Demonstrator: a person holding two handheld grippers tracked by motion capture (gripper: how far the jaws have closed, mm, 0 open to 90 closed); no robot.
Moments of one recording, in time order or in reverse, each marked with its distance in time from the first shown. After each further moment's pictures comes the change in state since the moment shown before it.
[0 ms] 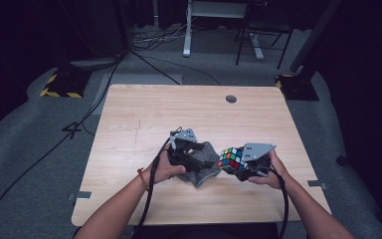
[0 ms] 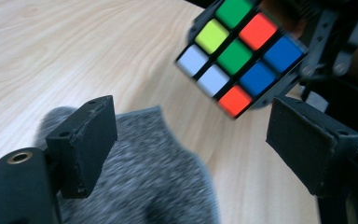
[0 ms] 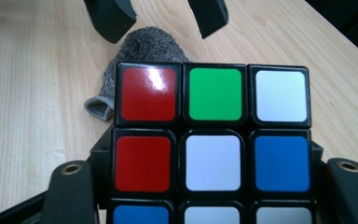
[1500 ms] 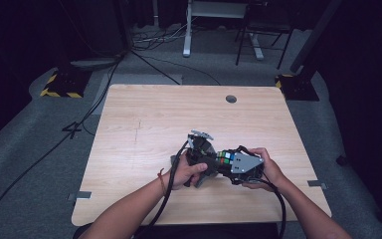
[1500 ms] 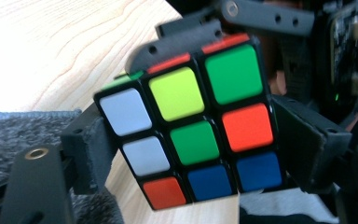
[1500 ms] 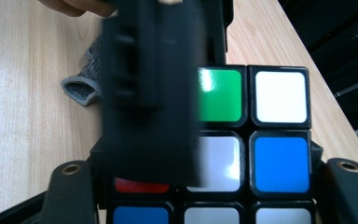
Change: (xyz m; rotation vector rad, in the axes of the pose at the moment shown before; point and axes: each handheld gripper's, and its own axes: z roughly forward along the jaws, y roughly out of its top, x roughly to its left) left arm 0.000 0.007 0.051 0.027 -0.229 -0.329; right arm 0.024 0.010 0.014 0.072 -0.133 -0.245
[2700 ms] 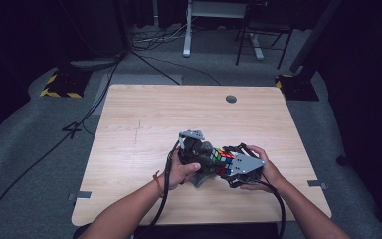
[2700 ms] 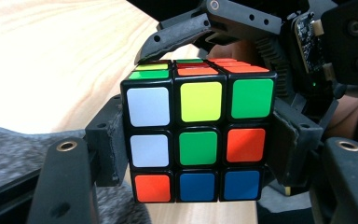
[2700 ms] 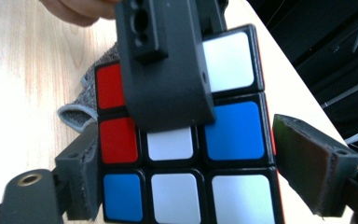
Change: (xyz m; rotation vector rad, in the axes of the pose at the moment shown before) left arm -0.005 -0.007 -0.025 -0.080 0.038 0.179; right arm 0.005 0.002 0.001 -0.078 -0.048 0.036
